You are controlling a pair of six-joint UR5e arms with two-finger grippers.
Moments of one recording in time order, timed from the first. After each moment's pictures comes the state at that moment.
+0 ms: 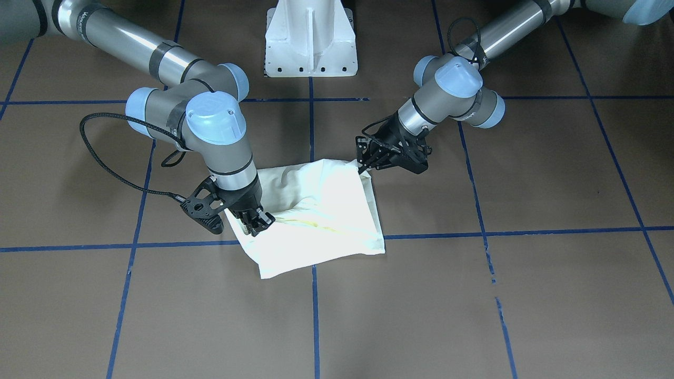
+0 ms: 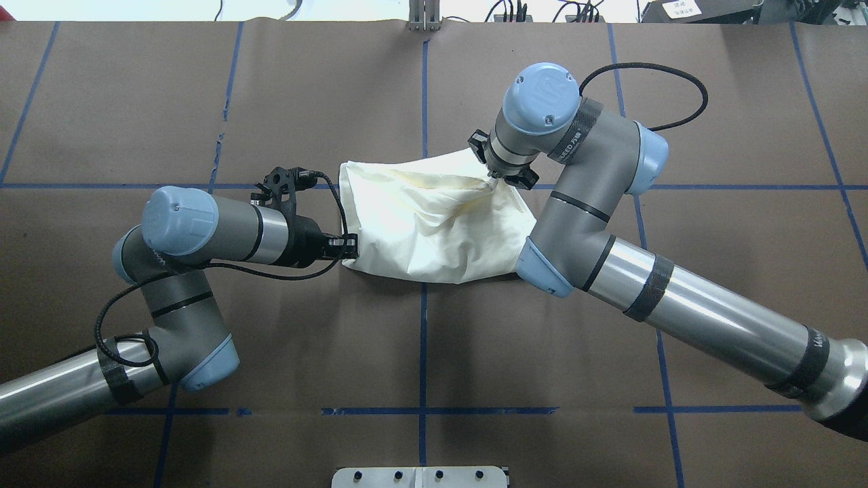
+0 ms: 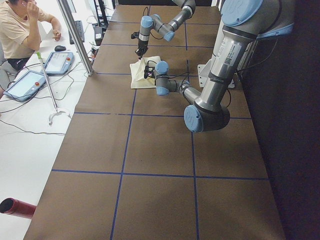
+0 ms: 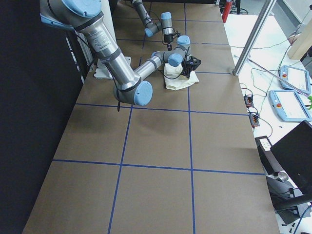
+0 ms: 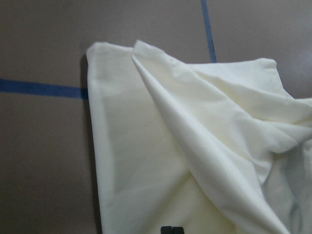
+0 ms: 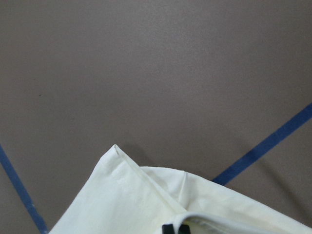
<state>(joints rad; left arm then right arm) -0.55 -2.03 -1.47 -2.62 -1.98 -1.37 0.68 -0.83 1.39 -1.32 1.82 1.79</state>
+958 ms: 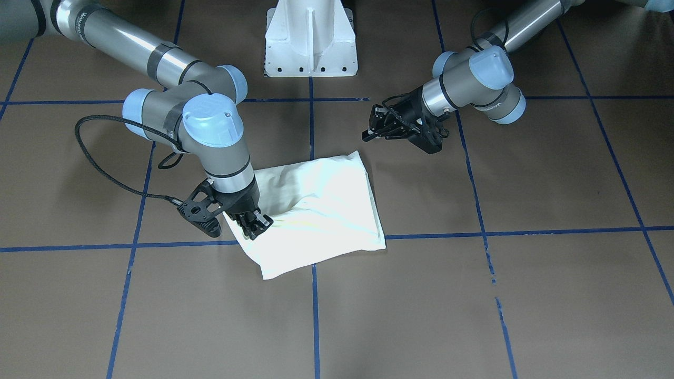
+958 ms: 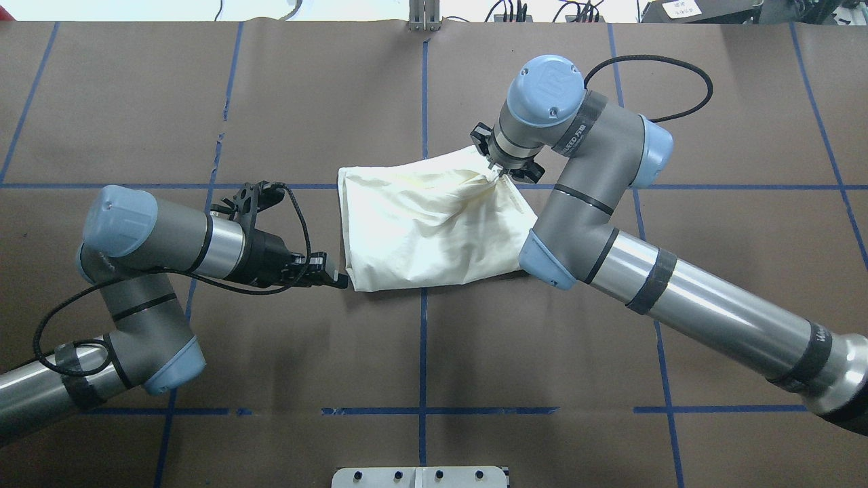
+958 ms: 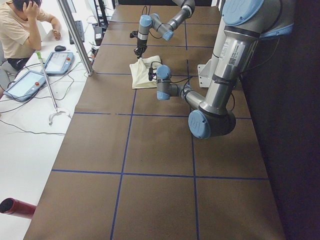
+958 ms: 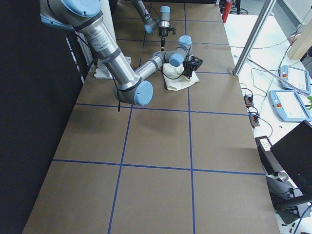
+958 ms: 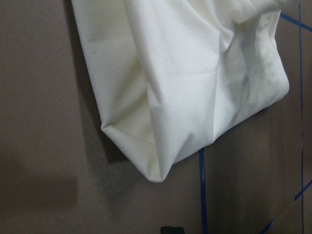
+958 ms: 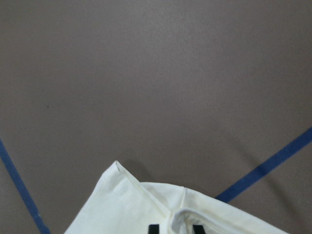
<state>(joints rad) -0.59 -1.97 -1.55 -2.71 -2.11 -1.50 0.72 -0.83 1.39 -1.32 1.86 1.72</state>
